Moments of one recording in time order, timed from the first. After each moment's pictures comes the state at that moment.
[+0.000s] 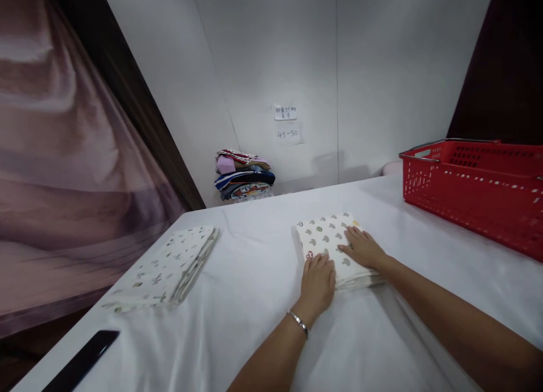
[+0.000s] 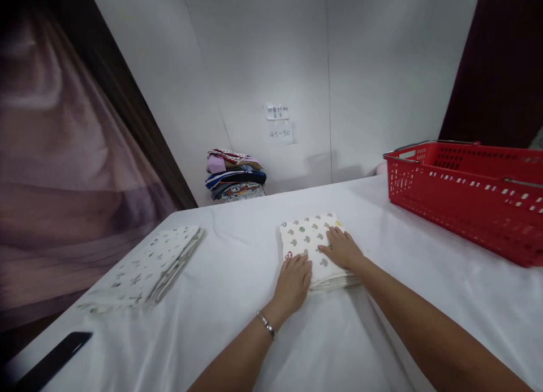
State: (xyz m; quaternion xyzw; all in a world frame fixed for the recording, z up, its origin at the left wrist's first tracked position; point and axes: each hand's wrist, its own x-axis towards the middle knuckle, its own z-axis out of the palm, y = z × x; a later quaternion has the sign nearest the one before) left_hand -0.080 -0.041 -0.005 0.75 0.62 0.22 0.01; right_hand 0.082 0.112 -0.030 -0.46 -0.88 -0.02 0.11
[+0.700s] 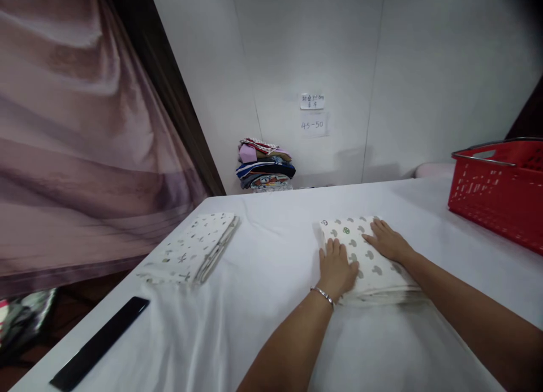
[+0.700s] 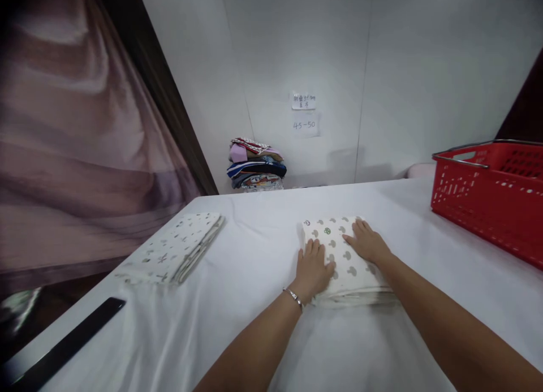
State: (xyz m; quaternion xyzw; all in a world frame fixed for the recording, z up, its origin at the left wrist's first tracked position) left_hand -0.088 0.005 -0.018 0.67 0.72 0.16 0.04; right_hand 0.071 0.170 -0.038 -0.49 -0.87 0.00 0.10
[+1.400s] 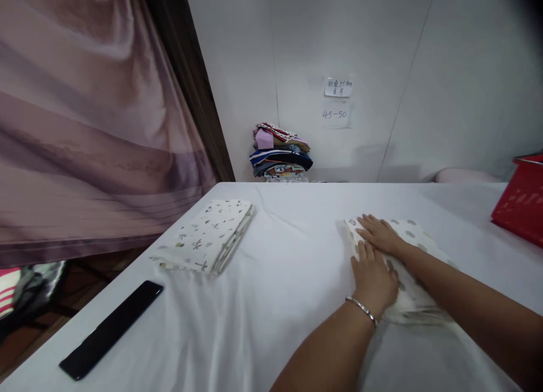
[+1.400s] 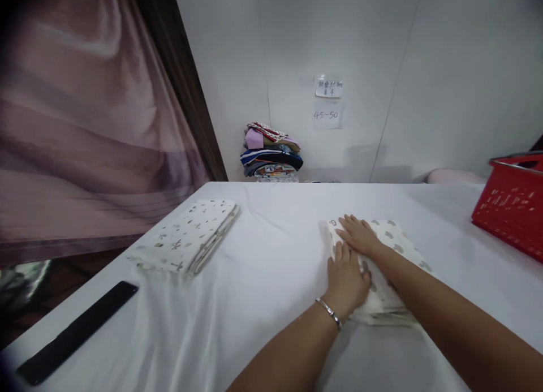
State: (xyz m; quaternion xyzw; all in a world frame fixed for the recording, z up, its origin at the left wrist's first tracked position) left_hand -0.080 0.003 -0.023 0.65 0.72 0.23 0.09; right_hand -0.023 0.164 -0.025 -0.40 -0.91 0.02 0.04
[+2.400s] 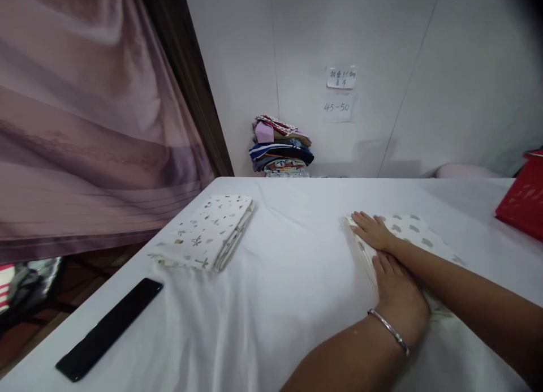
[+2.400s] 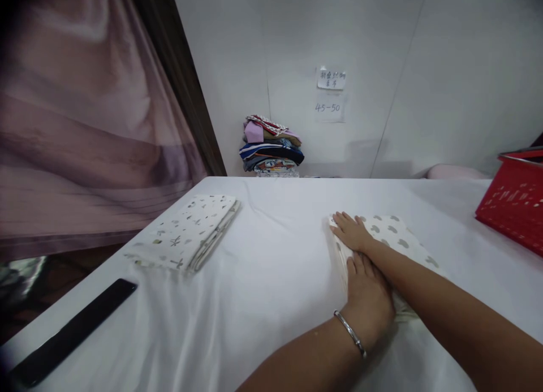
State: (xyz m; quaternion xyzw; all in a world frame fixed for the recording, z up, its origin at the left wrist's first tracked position) left_hand -0.048 -0.017 -0.011 0.73 0.67 0.13 0.05; right_hand -0.053 0.157 -0.028 -0.40 -0.92 0.04 0.03
